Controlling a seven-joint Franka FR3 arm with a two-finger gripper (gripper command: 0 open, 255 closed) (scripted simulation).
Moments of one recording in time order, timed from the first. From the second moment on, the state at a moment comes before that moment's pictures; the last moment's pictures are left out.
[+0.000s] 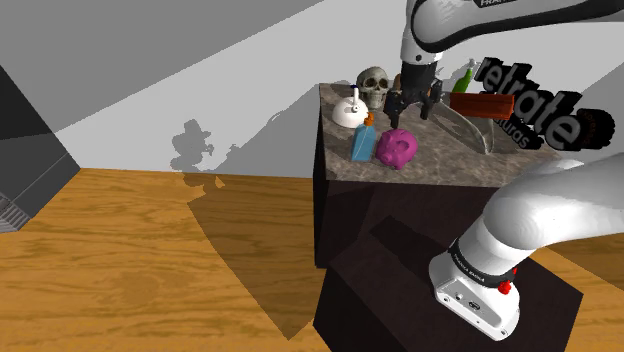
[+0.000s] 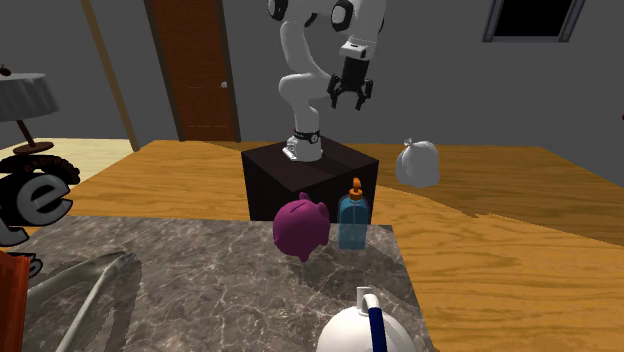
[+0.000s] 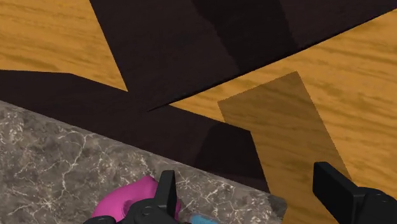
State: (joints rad) arm -0.13 -0.61 0.03 -2.55 -0.11 1.80 0.26
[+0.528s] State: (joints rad) arm -0.22 -0.36 -0.02 -2.57 -0.11 2.11 0.42
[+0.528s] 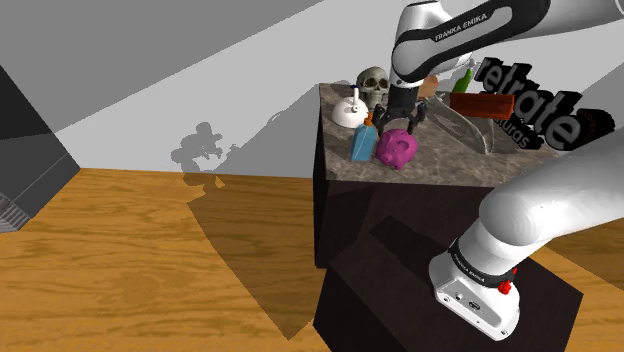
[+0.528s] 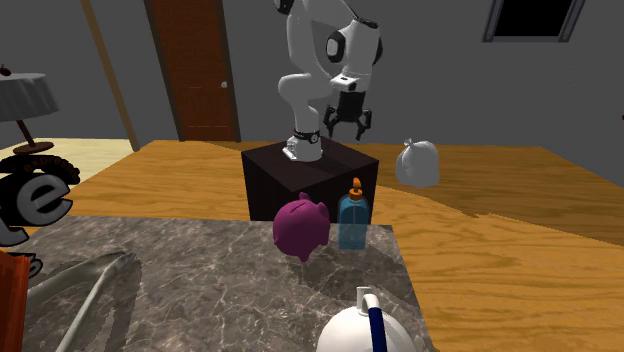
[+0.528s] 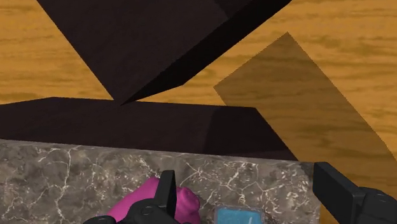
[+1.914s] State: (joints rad) arm -0.38 0.32 -0.11 -2.39 0.07 2.70 0.60
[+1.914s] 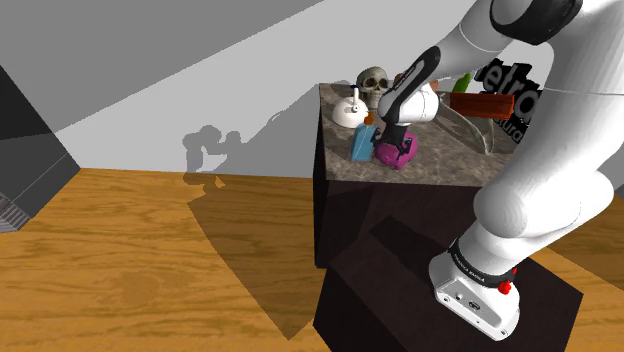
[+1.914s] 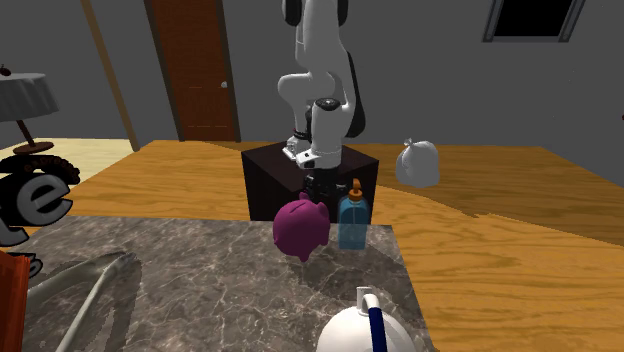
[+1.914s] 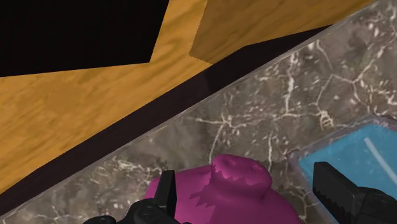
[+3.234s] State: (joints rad) arm -0.39 0.36 -0.11 -2.38 0.08 2.74 0.59
